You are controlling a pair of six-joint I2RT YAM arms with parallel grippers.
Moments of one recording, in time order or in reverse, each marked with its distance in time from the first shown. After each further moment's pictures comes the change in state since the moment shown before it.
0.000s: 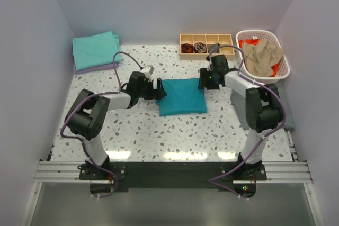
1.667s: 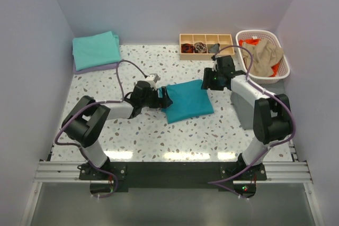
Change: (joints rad) left arm -0.124 -0.100 -0.142 0.058 -0.056 -0.111; right arm -0.011 -0.174 -0.096 -0.025 0.000 0.031
